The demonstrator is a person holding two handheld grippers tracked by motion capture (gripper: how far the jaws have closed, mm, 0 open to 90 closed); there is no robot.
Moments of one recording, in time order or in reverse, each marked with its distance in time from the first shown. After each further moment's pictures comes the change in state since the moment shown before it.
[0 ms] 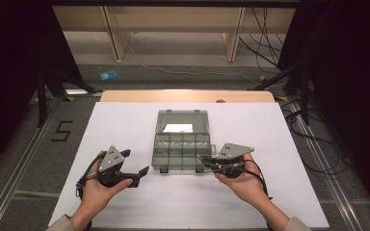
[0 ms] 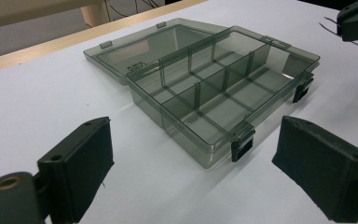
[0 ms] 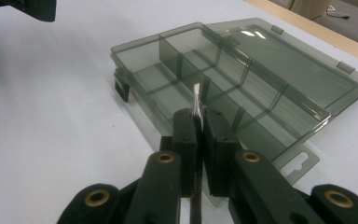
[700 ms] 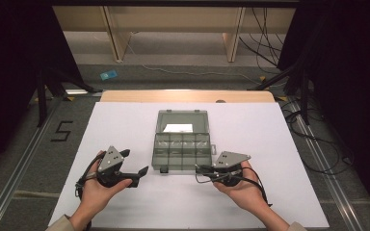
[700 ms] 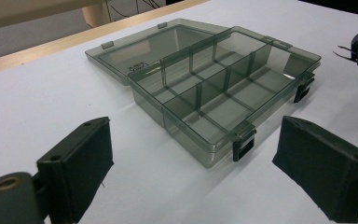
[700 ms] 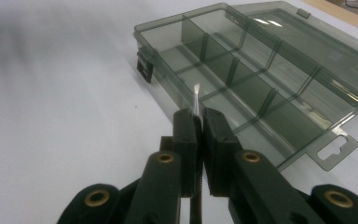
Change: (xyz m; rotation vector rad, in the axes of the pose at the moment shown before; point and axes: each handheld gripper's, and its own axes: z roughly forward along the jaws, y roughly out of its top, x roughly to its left) left arm 0.001 0.000 -0.001 -0.002 0.008 0.009; right arm 0.016 -0.011 0.001 0.041 0.045 -0.014
